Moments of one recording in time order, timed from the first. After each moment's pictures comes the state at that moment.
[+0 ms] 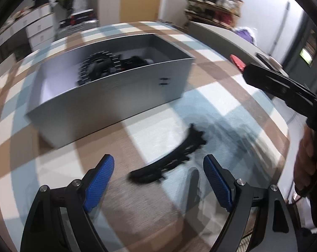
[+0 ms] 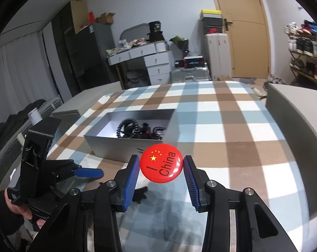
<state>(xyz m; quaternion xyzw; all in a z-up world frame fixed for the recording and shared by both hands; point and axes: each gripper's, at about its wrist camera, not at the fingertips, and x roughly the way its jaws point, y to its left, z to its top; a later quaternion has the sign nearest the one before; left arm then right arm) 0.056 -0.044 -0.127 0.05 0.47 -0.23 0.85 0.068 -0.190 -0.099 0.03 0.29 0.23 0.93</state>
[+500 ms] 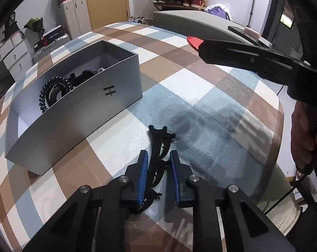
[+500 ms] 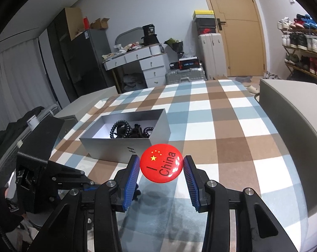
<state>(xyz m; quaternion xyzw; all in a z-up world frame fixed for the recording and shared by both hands) 0.052 -0.076 -0.128 0.14 0.47 -0.28 0.83 0.066 -0.206 -0.102 0.05 0.29 0.23 0.93</state>
